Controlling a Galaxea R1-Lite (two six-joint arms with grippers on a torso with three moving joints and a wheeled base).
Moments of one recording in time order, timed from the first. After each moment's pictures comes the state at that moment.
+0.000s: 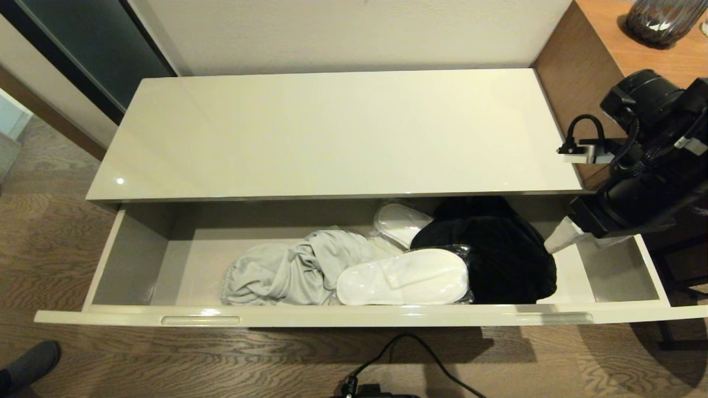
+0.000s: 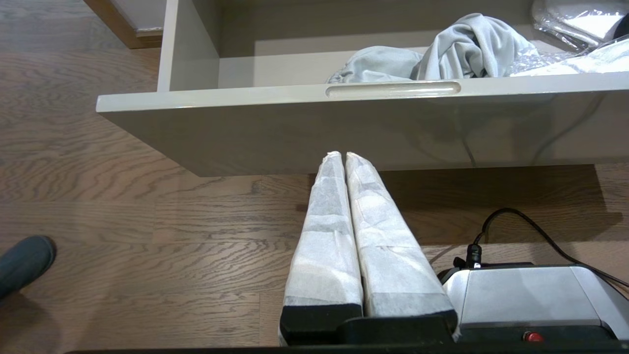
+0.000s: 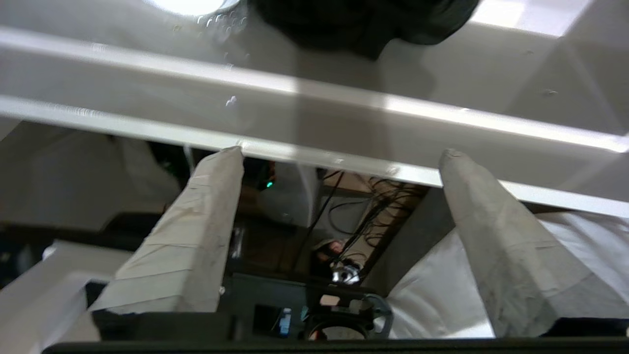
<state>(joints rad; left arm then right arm) 0.01 0.00 0.00 0.01 0.00 0.02 0.18 1.77 -1.75 1.13 0.03 0.01</state>
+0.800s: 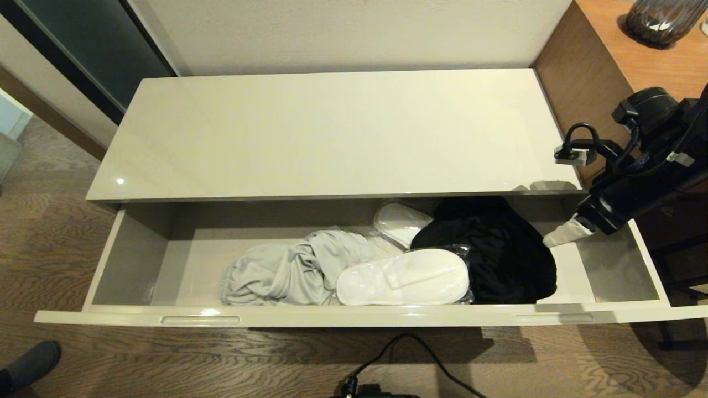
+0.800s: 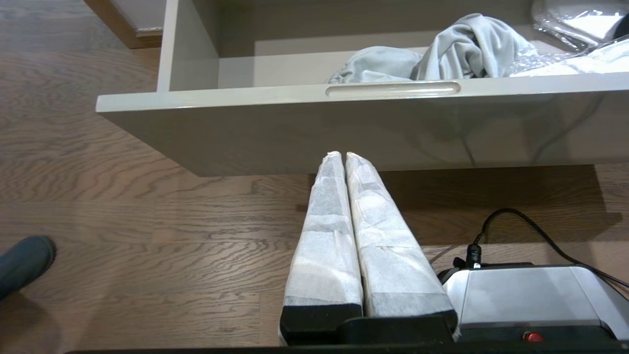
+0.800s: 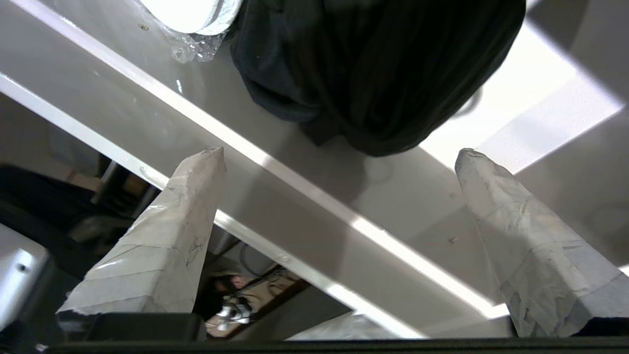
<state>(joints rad) 0.01 0.00 0.00 0.01 0.00 0.02 -0.03 1.90 -1.80 1.01 0.29 -0.59</state>
